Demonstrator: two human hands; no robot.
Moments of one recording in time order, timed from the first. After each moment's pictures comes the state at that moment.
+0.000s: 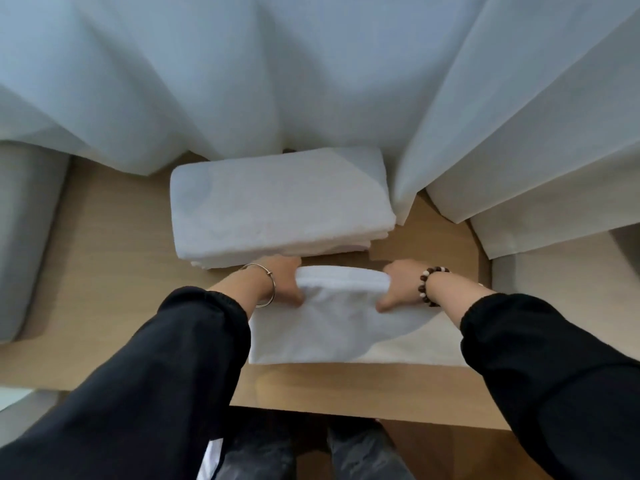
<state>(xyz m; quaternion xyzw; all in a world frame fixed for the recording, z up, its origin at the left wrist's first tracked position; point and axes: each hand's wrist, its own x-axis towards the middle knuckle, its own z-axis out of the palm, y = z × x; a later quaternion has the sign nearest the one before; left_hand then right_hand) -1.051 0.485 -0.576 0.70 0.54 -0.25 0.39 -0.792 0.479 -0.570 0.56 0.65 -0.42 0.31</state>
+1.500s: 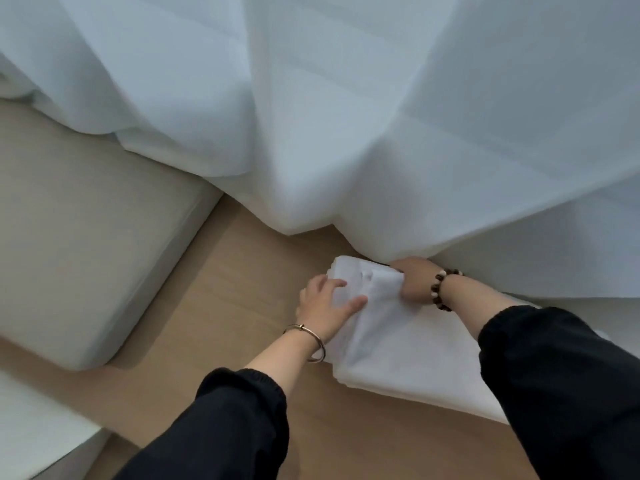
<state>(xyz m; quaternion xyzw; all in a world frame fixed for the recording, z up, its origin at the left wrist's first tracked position) -1.248 0.571 -0.575 0.41 0.73 0.16 0.52 -1.089 0.695 -0.537 0.48 0.77 -0.30 0.30</state>
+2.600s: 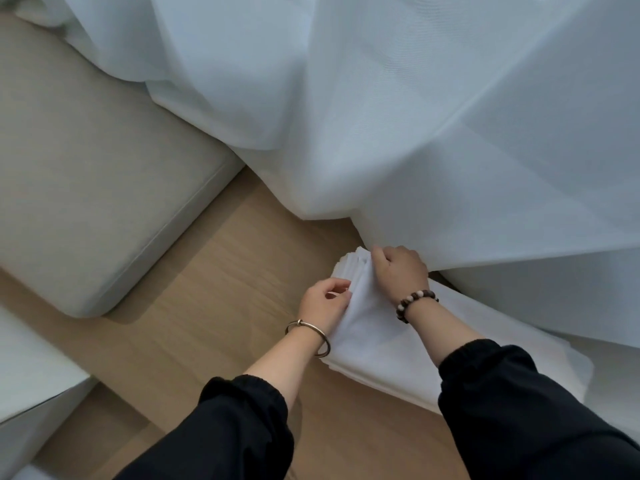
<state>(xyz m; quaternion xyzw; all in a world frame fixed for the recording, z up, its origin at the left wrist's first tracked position) -1.245 0.558 -0.562 0.18 0.71 0.39 0.56 -1.145 0.669 -0.549 0.60 0.76 -0.25 0.02</state>
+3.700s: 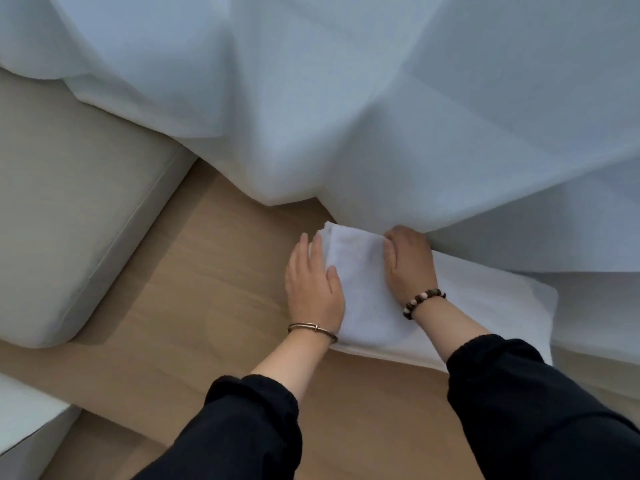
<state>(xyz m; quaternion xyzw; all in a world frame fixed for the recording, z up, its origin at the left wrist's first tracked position) -1.216 0.552 -0.554 0.44 0.79 0.29 0.31 -1.080 0.644 -0.552 0.58 0.79 -0.17 -0.08</state>
